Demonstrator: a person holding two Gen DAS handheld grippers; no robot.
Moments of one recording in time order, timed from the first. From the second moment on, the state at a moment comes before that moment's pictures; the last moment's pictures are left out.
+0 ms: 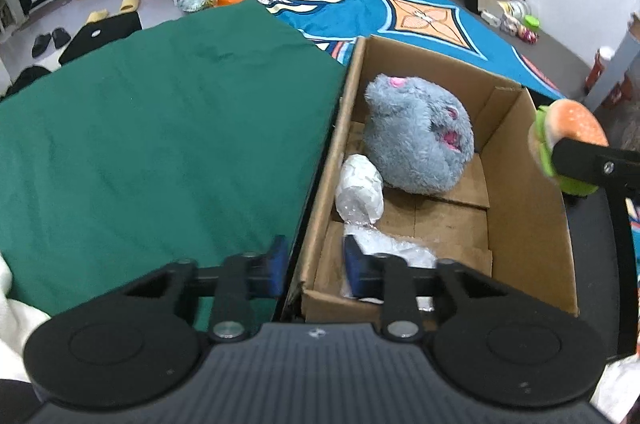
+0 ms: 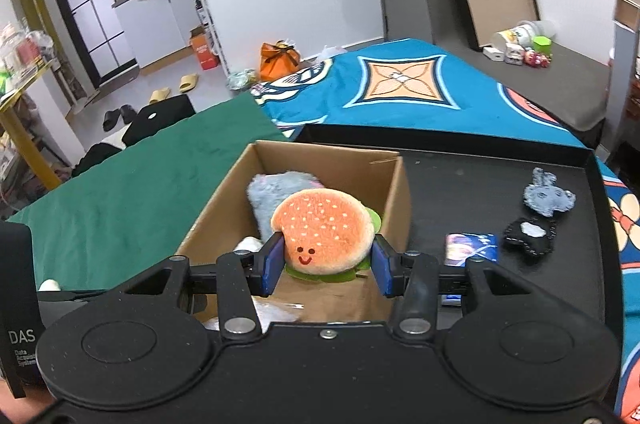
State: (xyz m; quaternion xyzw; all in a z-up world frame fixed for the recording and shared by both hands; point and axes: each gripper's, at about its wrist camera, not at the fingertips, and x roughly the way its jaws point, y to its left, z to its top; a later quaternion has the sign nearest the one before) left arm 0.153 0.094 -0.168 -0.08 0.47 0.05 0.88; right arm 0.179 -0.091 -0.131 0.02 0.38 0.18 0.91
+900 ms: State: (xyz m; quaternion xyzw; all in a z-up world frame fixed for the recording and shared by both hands) left arm 0.155 0.099 -0.164 -0.09 0.47 0.05 0.88; right arm 0.175 -0.117 -0.137 0.03 0.39 0.15 0.91
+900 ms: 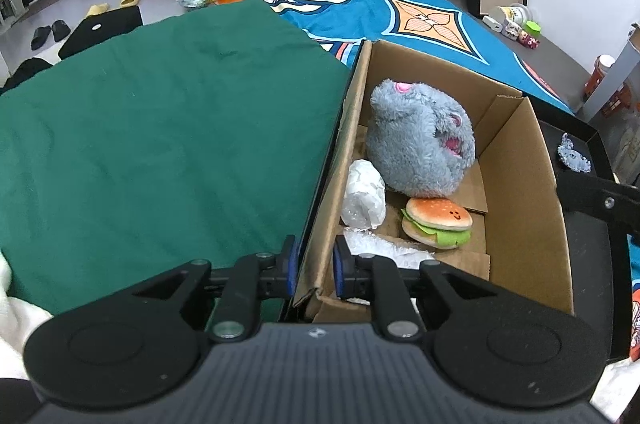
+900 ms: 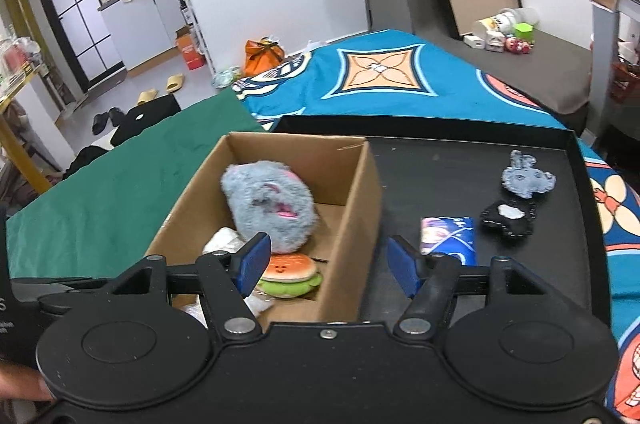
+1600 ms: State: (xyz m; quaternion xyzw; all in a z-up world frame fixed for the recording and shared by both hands) left arm 0.167 0.066 -0.153 -0.02 0.49 0.08 0.87; right arm 0.189 -0.181 -0.161 0.08 0.39 0.12 0.91
